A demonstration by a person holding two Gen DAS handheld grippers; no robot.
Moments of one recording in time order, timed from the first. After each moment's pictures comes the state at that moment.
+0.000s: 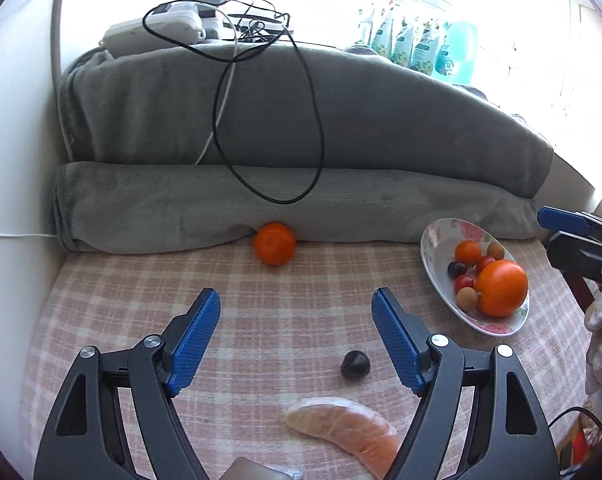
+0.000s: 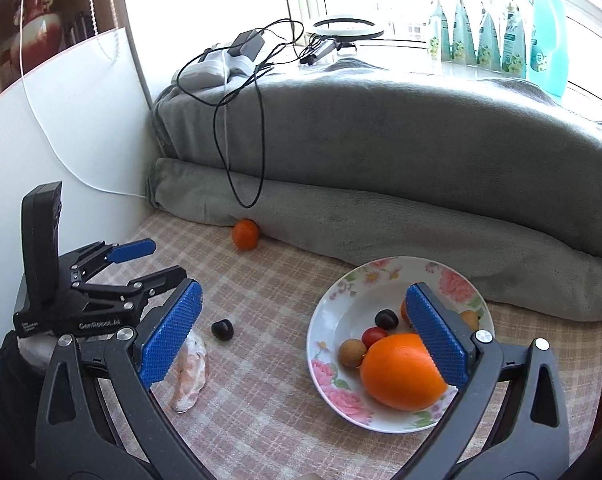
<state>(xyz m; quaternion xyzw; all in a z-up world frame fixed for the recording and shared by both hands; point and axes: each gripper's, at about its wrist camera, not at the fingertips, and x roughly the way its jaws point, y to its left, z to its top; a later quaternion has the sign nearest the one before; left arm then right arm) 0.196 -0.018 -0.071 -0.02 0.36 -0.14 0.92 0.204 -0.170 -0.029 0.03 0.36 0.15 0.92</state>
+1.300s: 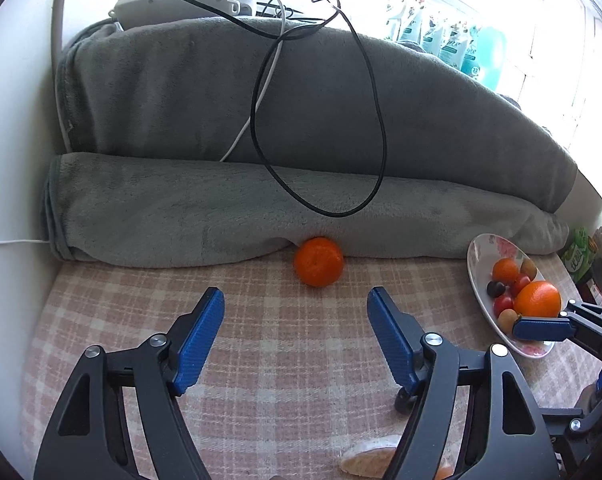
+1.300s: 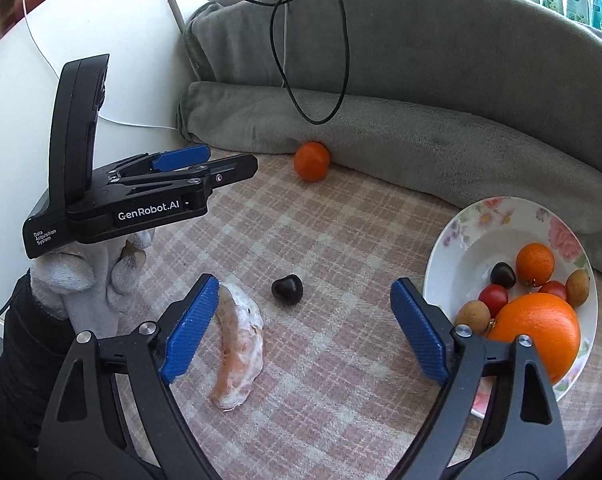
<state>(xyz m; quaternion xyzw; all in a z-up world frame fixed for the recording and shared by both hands) 0.242 0.002 -0.089 -0.03 0.37 -0.14 0.92 0.224 -0.106 -0.091 0.03 0.44 0.20 0.88</state>
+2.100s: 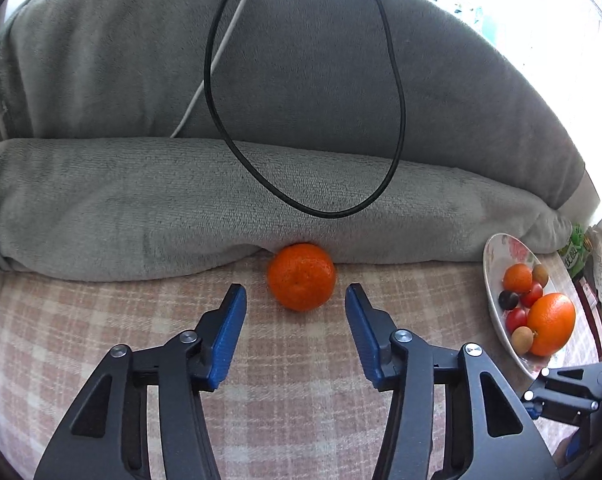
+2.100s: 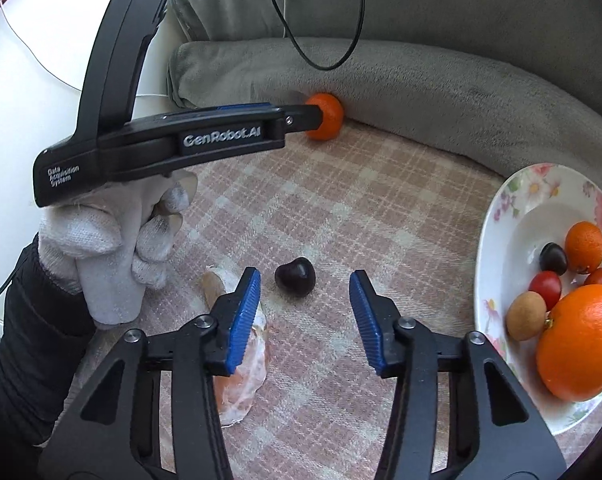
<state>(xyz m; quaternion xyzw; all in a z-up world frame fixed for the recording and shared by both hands) 0.290 -0.016 -0.116 -0.04 0.41 -0.17 0.90 0.248 -0.086 -0.131 0.03 0.49 0.22 0.84</state>
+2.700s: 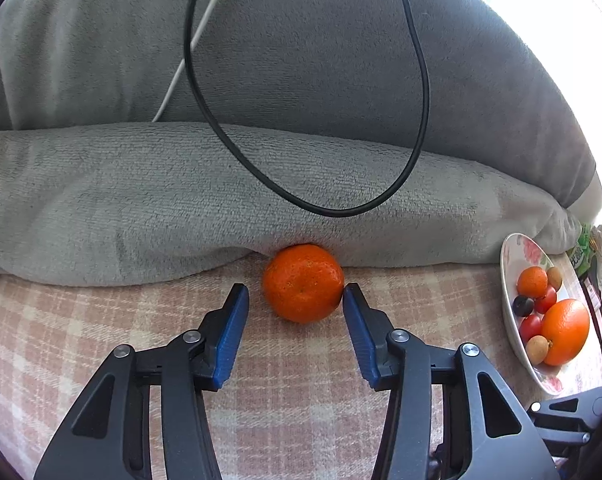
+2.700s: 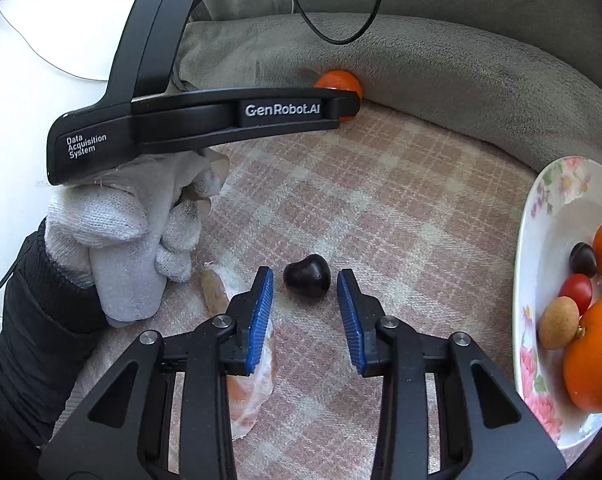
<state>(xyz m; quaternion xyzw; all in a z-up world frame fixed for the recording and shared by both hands) 0.319 -0.038 -0.131 -0.04 0.42 -0.17 0.89 0.265 -0.062 -0.148 0.03 0.51 0.23 0.83</state>
